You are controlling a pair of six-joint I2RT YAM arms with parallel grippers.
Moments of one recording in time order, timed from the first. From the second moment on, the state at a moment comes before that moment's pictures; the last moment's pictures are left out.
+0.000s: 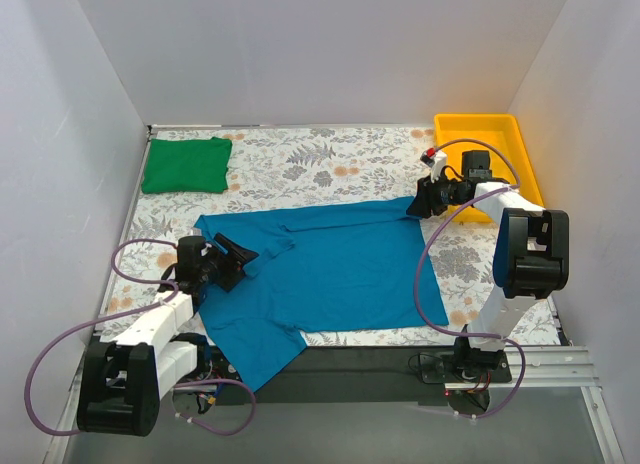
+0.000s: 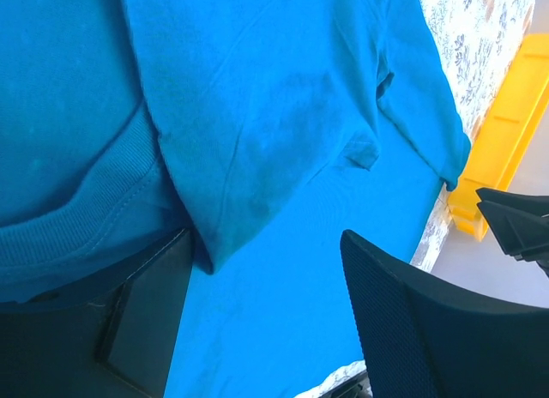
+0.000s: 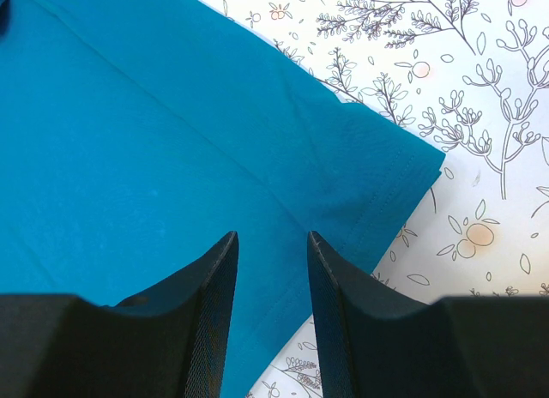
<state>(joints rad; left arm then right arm) -0.08 1.00 0.27 0.02 0.29 -1.03 -0.03 1.77 1.13 -0.35 -0.80 -0.42</state>
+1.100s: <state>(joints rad) -0.08 1.00 0.24 0.07 0.35 -1.05 -0.03 1.77 1.13 -0.35 -0.80 -0.42</state>
